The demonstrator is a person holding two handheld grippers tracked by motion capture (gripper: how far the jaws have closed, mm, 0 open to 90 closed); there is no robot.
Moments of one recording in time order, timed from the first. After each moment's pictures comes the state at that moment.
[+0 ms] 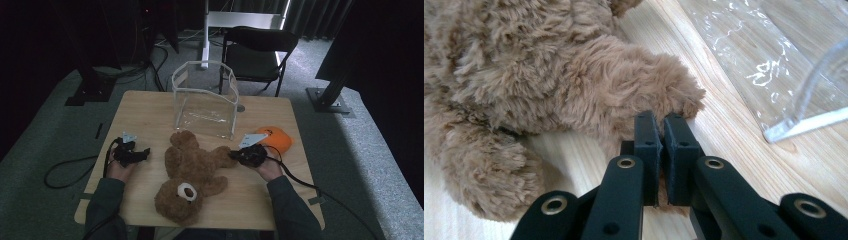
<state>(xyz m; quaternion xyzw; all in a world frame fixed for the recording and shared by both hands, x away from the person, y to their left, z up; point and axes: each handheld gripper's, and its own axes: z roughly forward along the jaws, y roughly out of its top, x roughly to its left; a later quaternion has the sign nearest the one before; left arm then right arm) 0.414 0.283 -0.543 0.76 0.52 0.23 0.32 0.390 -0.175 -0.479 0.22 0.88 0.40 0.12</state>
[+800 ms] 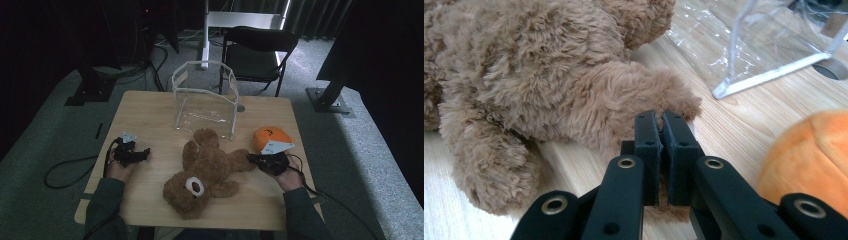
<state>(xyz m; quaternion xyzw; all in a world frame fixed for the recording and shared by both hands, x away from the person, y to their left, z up) 0.414 0.283 -0.543 0.76 0.52 0.23 0.32 0.353 -0.232 -0.467 0.26 0.85 0.42 0.17</state>
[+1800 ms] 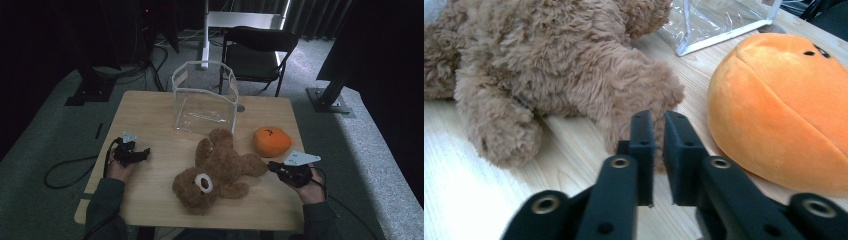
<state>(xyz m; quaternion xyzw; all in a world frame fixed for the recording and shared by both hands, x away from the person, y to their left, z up) 0.414 0.283 -0.543 0.76 0.52 0.23 0.32 0.314 -0.285 -0.464 0.30 0.84 0.40 0.19</state>
